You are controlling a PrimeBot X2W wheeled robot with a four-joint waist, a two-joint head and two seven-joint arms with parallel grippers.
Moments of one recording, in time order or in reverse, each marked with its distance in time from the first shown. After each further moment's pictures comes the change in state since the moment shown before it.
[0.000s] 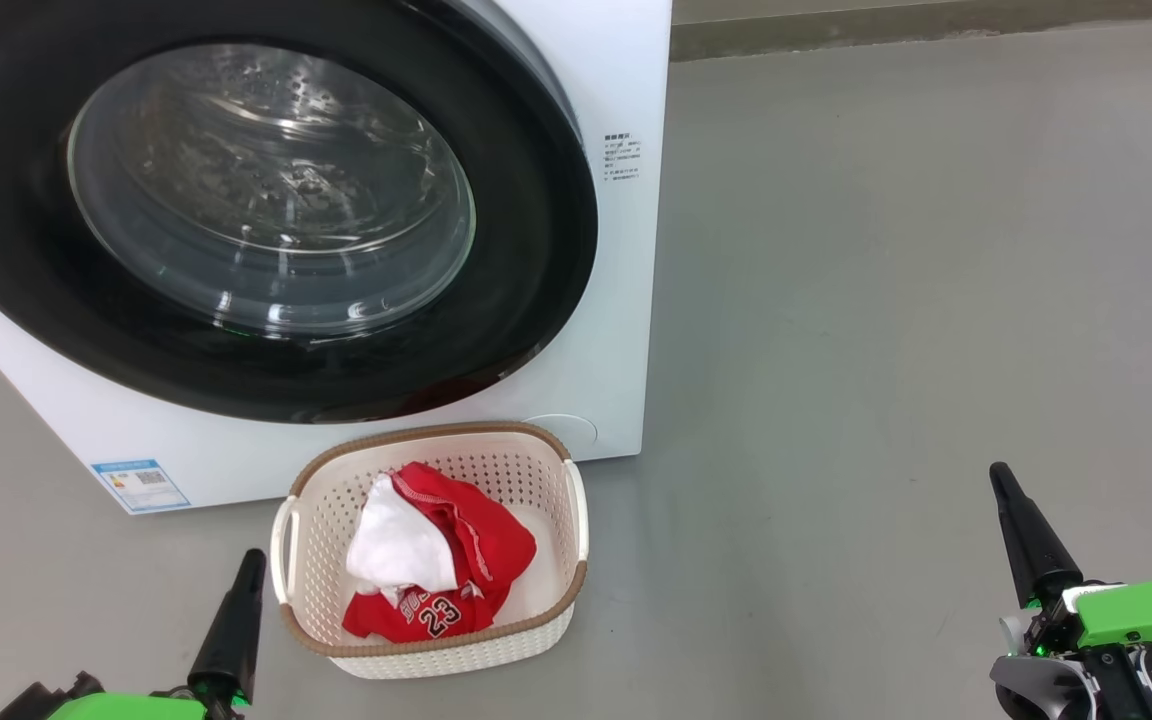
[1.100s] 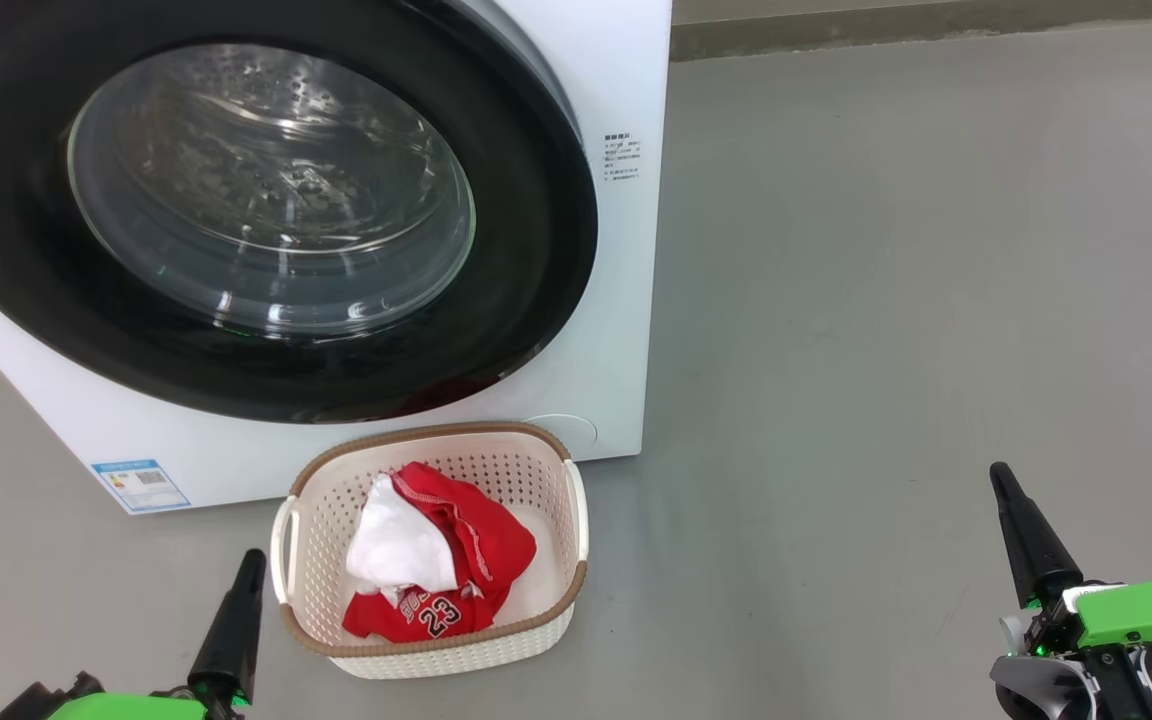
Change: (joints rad) left arm 0.000 0.000 0.000 0.000 0.000 0.000 0.000; right arm 0.000 0.001 -0.001 0.000 0.000 0.000 0.000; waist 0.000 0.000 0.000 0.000
